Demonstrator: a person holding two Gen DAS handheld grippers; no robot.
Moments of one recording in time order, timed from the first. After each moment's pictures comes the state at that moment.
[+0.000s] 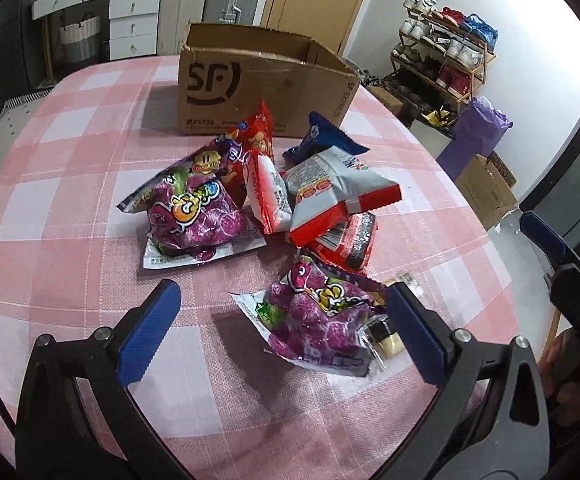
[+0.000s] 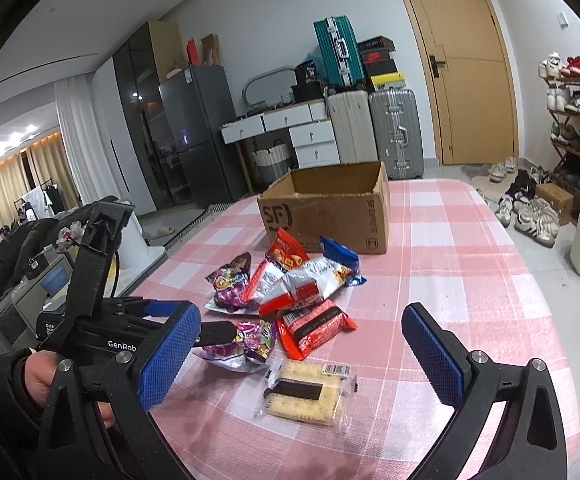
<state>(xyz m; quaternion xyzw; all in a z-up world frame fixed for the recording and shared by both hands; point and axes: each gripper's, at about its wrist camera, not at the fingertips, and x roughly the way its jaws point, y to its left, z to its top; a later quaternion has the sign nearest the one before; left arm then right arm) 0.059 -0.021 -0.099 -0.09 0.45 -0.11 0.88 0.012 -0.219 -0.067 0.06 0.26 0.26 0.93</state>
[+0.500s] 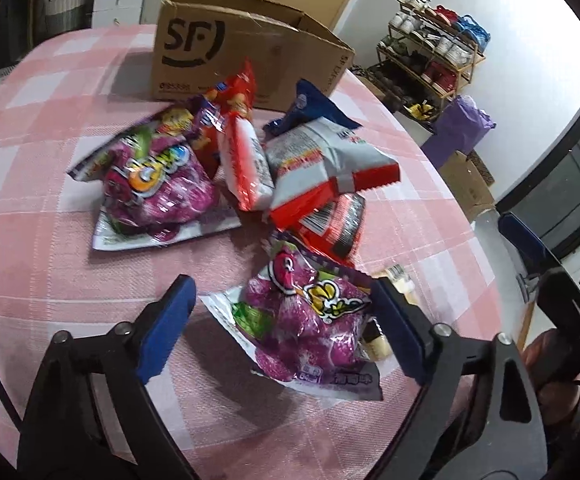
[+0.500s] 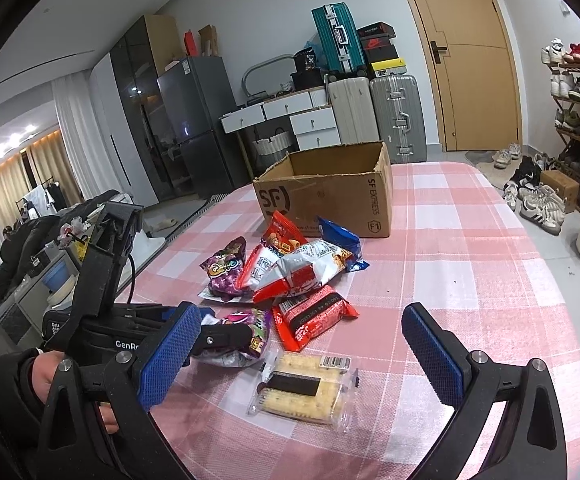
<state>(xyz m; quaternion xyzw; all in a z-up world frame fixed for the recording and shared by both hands) 0.092 -0.025 -0.134 -0.13 0.47 -0.16 0.86 0.028 -0.217 -0.087 0.06 0.28 0.27 0.92</state>
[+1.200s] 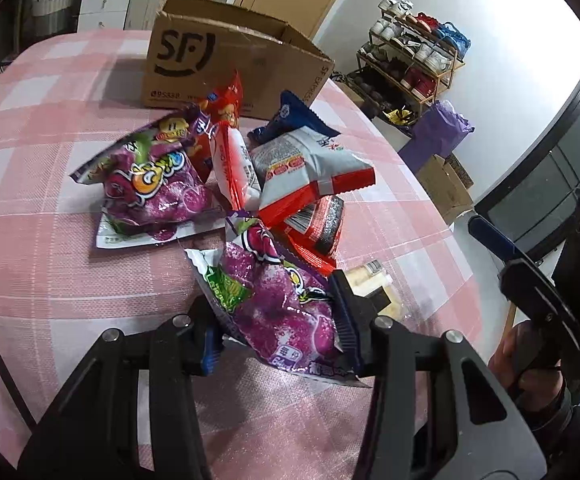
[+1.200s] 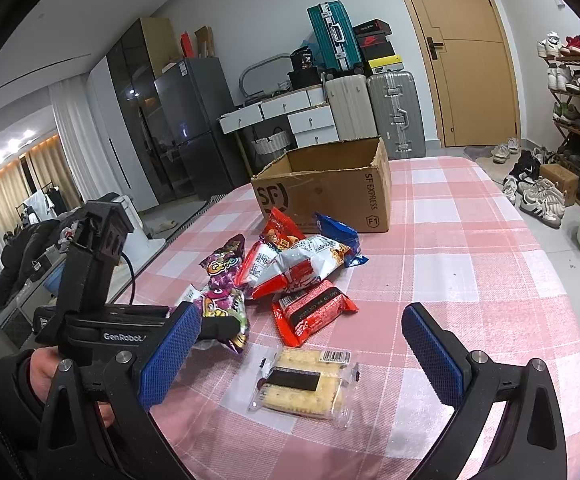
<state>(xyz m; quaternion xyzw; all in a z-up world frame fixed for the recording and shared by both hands) 0.089 -0.023 -0.130 -0.14 0.45 -0.19 0.86 0.025 -0.218 -0.092 0.07 0.29 0.26 0.92</state>
